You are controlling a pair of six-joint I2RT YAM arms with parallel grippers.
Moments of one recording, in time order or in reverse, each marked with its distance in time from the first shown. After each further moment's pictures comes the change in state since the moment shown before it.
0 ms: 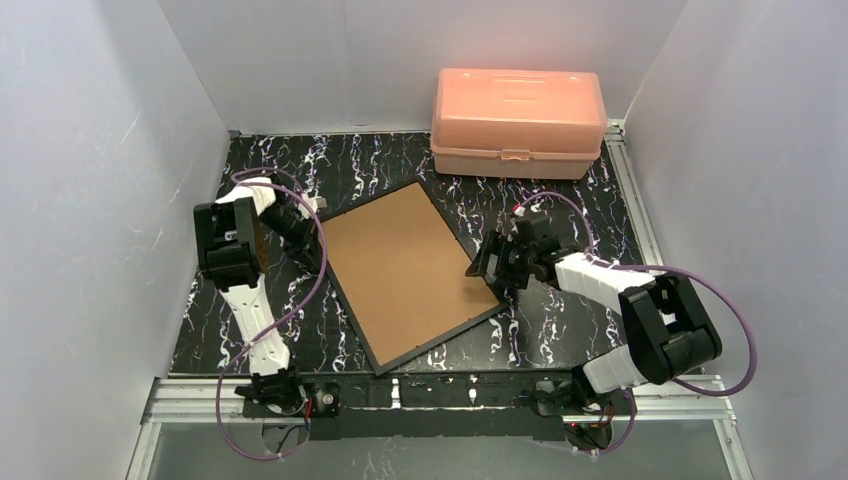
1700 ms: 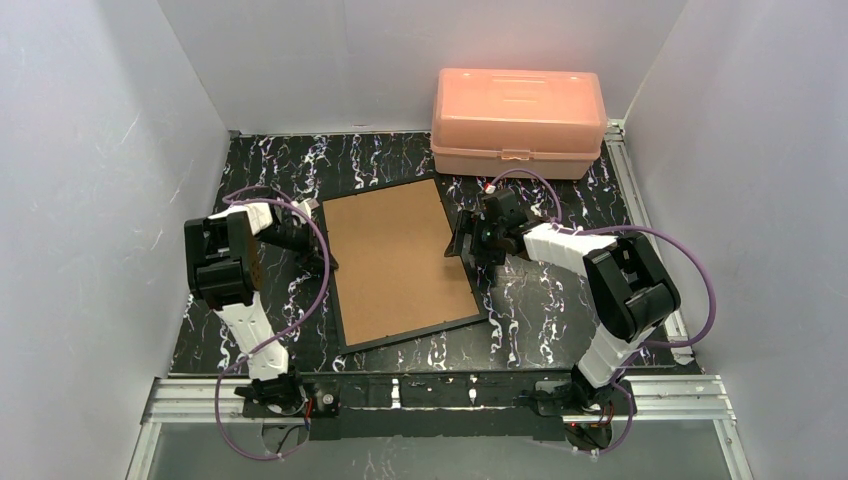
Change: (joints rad) left arm 0.026 -0.176 -0.280 0.317 0.247 -0.330; right arm 0.106 0.265 0.291 -0.031 0.091 -0.011
